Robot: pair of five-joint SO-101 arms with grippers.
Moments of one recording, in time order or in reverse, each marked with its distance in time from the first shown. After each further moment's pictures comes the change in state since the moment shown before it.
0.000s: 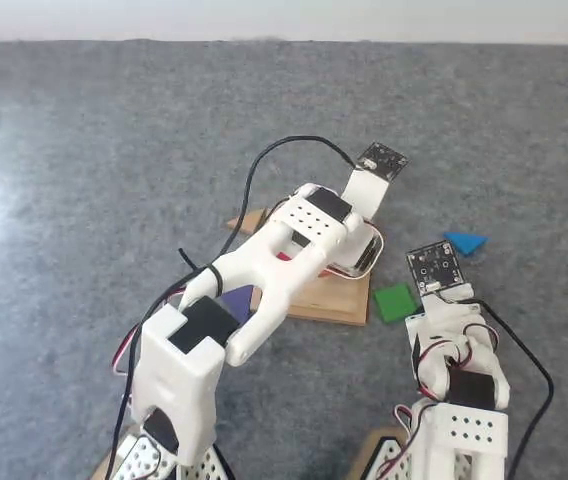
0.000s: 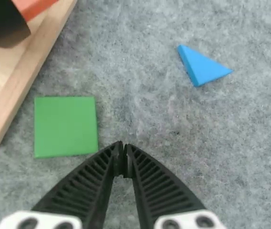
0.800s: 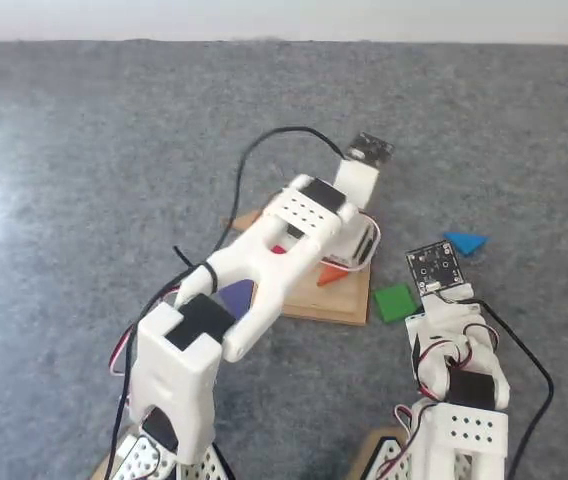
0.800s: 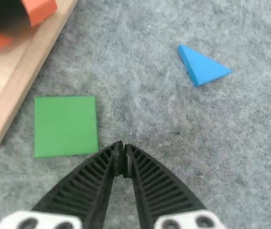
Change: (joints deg) left arm -3.0 0.0 -2.7 3.3 4.7; right arm 0.0 0.0 0.0 0.0 0.0
